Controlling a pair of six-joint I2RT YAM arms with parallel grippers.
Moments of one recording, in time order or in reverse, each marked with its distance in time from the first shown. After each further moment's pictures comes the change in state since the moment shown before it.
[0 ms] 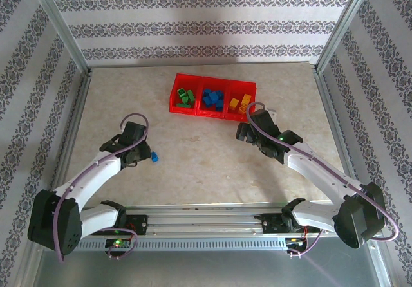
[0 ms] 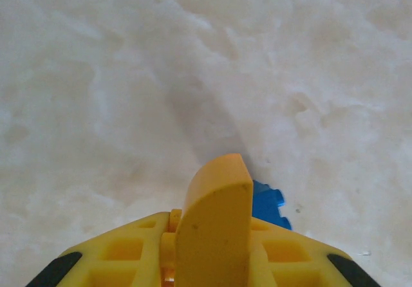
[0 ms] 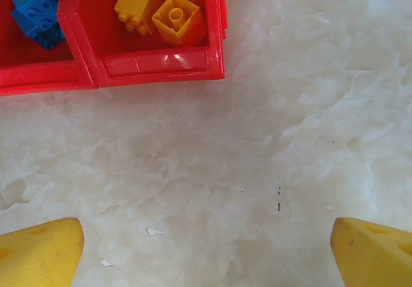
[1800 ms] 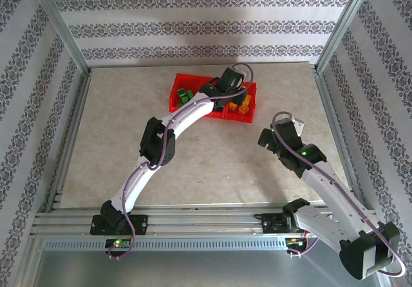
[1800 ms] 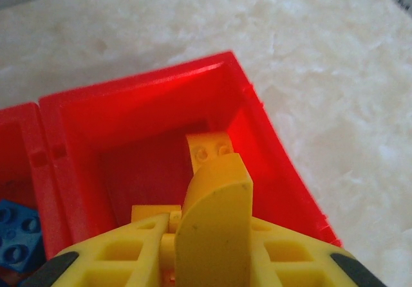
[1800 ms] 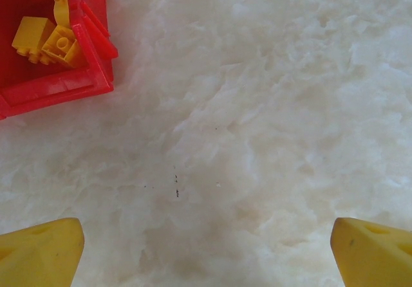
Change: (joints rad) left arm -0.382 1.409 1.763 0.037 0.123 0.366; right arm -0.150 -0.267 -0.101 -0.167 0.060 0.015
